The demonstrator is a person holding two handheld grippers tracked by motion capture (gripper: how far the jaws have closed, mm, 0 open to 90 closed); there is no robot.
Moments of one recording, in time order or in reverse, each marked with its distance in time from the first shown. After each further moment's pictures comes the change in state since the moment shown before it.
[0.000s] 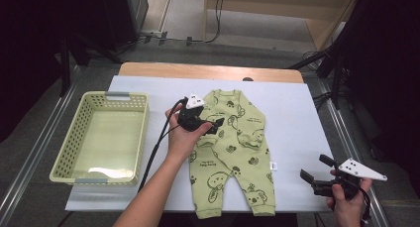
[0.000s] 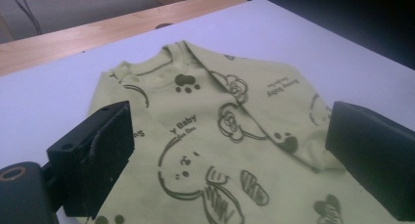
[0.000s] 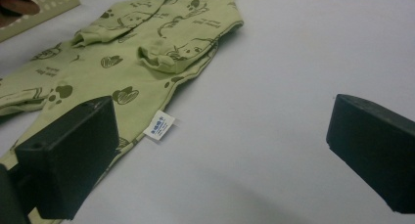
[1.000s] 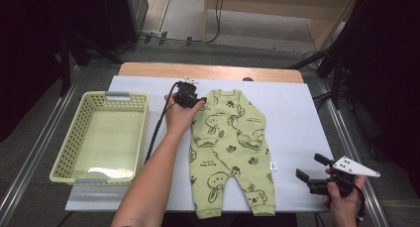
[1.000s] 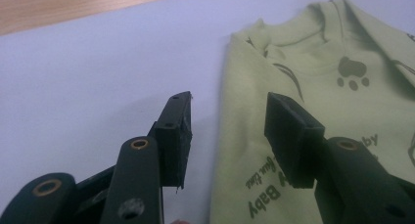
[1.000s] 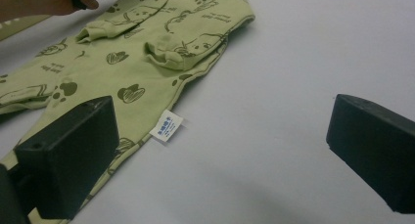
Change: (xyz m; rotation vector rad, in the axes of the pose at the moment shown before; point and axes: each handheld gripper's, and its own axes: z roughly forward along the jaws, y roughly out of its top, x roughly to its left) left arm 0.087 0.003 0.070 0.199 0.188 -0.148; right arm 0.002 0.001 0.011 0.020 0.029 0.003
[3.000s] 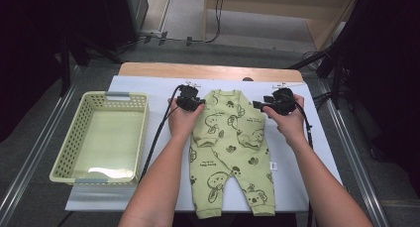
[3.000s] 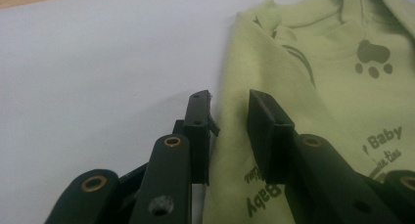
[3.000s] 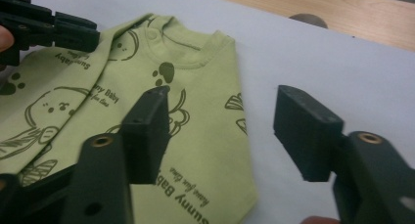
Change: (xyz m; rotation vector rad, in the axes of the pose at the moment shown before) left arm -0.006 -0.008 0.008 0.023 0.039 -0.001; right arm -0.020 0.157 0.203 0.244 -0.037 -0.003
